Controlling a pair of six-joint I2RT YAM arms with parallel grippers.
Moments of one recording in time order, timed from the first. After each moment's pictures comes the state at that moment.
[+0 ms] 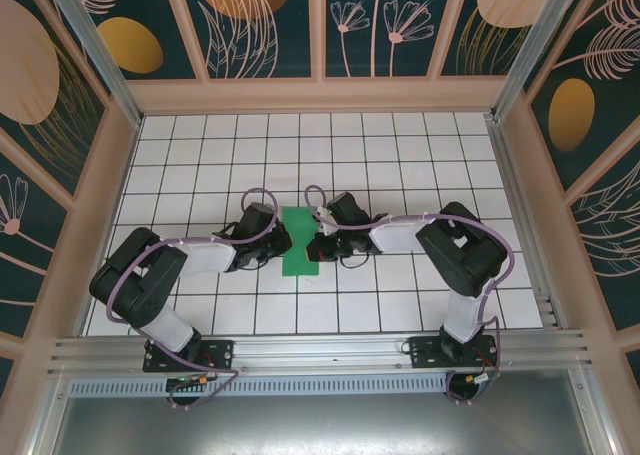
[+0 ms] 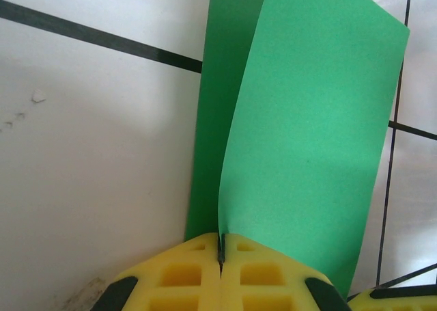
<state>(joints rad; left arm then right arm) -0.58 1.61 0.58 0.15 0.16 -0.91 0.77 1.83 0.89 -0.01 -0.55 0.58</state>
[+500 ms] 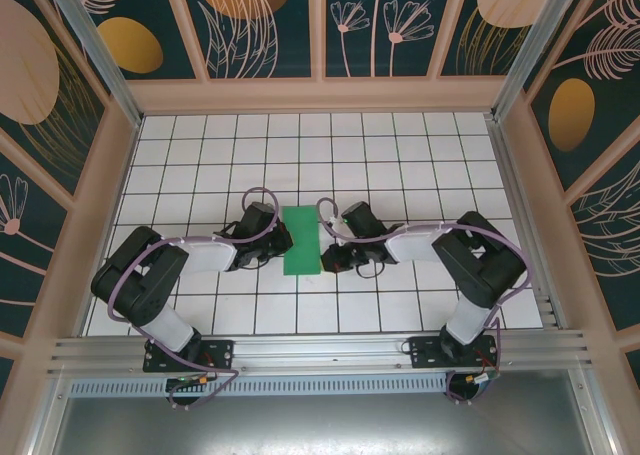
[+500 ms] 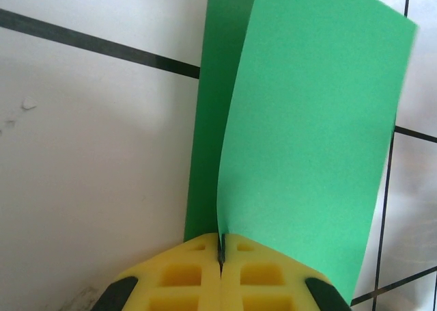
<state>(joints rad) -0.58 1.62 0.59 0.15 0.15 -0.91 0.73 1.71 0.72 -0.01 -0.55 0.44</state>
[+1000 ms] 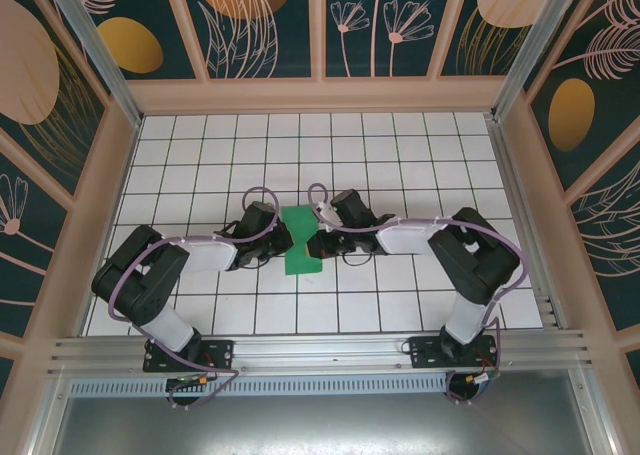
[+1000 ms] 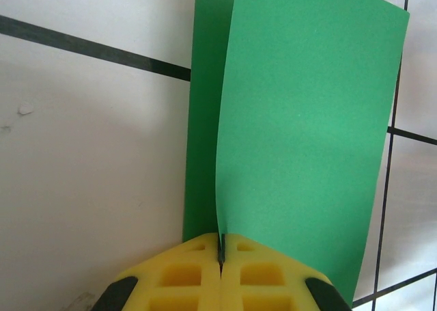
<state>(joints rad) -0.58 1.62 0.60 0.15 0.15 -0.91 0.77 1.77 0.85 0.04 -0.55 0.51</state>
